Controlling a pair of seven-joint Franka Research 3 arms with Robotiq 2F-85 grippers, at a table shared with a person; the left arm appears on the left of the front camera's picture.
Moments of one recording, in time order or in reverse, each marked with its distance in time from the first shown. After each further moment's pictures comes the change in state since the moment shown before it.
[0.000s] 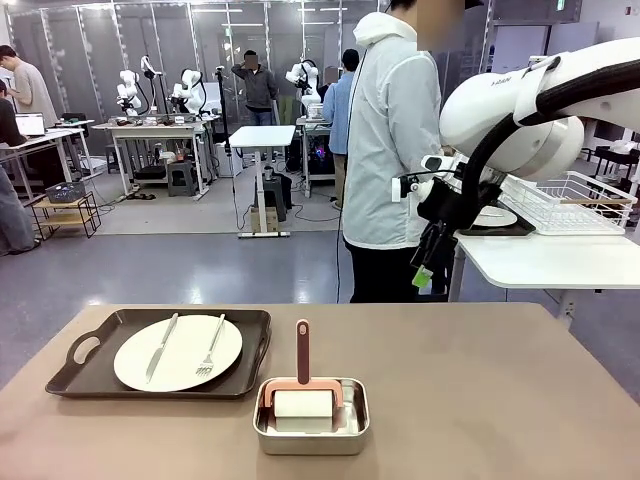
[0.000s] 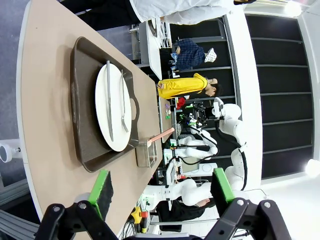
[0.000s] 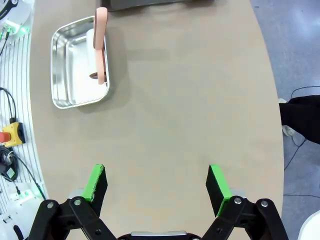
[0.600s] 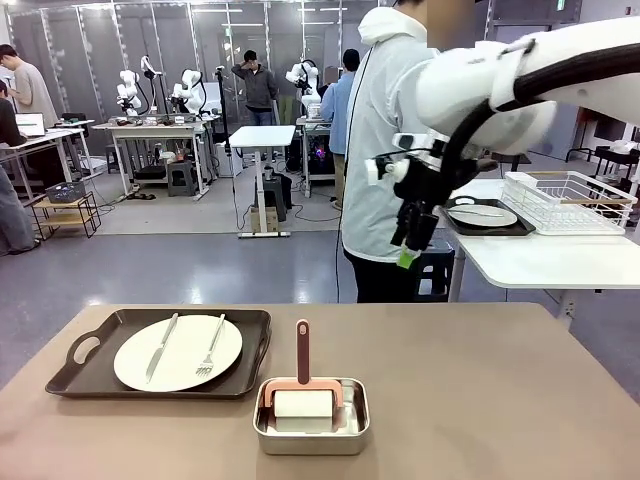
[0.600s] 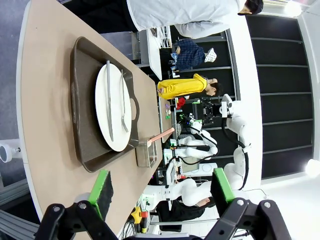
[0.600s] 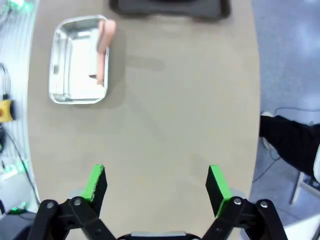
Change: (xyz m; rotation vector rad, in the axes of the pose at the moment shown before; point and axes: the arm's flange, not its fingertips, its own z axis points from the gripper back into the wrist) left arm 0.000 0.000 0.000 0.000 0.001 0.000; right arm 0.073 -0.002 0.016 -0.010 0.104 0.202
